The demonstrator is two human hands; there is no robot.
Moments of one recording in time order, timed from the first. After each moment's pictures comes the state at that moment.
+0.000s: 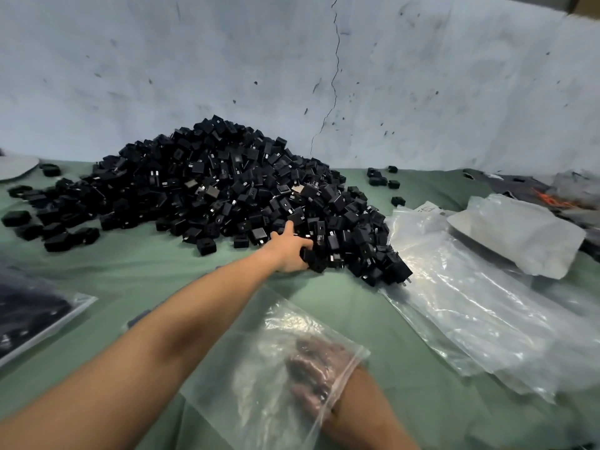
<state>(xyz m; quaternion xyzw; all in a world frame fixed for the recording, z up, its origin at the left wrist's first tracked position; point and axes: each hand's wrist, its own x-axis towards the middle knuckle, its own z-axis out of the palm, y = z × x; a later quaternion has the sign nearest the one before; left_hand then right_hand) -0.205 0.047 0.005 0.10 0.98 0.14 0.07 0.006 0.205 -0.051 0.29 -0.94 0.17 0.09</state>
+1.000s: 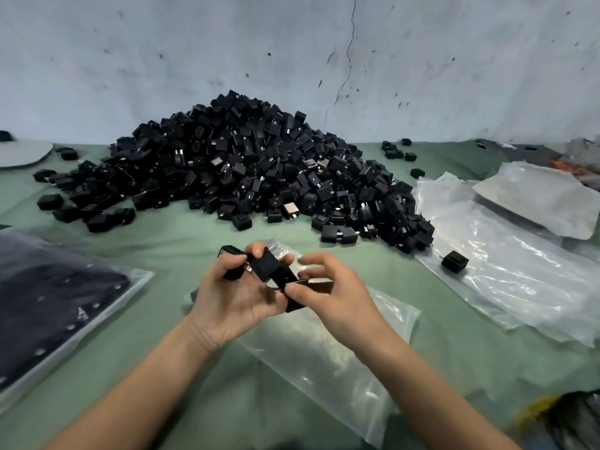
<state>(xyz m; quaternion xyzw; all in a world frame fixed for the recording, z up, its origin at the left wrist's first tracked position) -0.010 -0.072 0.008 0.11 0.27 0.92 0.26 0.007 0.100 0.029 0.09 -0.80 0.59 -0.02</state>
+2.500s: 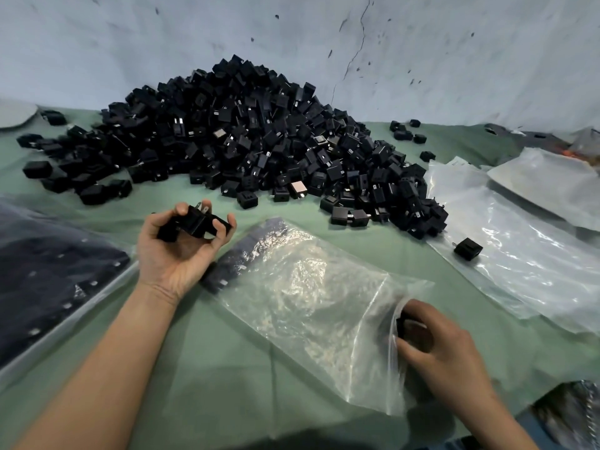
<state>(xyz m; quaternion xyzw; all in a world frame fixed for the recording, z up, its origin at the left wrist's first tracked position) -0.048 -0.148 -0.018 0.04 0.18 0.98 0.03 0.050 0.191 -0.024 0.07 -0.91 0.39 0.13</state>
